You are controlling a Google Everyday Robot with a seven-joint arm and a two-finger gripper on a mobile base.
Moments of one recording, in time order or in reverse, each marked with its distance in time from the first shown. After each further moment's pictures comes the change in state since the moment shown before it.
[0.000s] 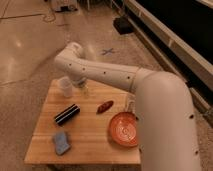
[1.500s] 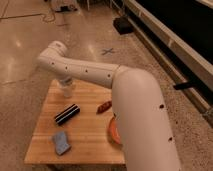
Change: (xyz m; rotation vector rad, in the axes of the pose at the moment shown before) arm -0.025 -0.030 -0.006 0.029 0.012 -0.098
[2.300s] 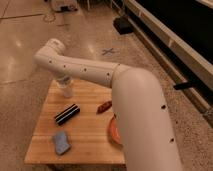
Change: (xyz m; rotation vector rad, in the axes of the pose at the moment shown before) arm -0.008 0.000 -0.016 0.007 -0.001 -0.038
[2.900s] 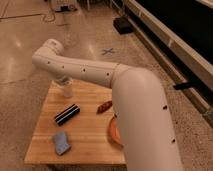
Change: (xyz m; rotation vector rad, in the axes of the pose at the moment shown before) arm -0.010 0.000 -0.004 0.006 -0.003 -0.027
